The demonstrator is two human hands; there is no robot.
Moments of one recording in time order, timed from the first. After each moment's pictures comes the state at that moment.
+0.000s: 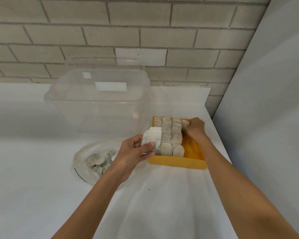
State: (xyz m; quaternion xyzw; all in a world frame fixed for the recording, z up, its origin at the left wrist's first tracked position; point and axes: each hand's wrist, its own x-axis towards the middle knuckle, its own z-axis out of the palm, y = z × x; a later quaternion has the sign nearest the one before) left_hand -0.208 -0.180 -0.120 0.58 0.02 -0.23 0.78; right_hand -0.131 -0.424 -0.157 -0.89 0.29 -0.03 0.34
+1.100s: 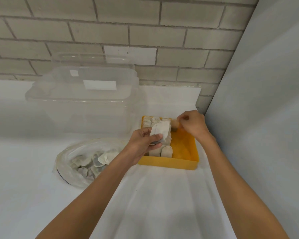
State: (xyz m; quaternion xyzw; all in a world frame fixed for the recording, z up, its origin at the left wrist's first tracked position) left_hand -0.178 -0.245 -0.126 0.58 0.01 -0.27 0.76; right_hand -0.161 -0.440 -0.114 -0.91 0.16 -0.11 0.36
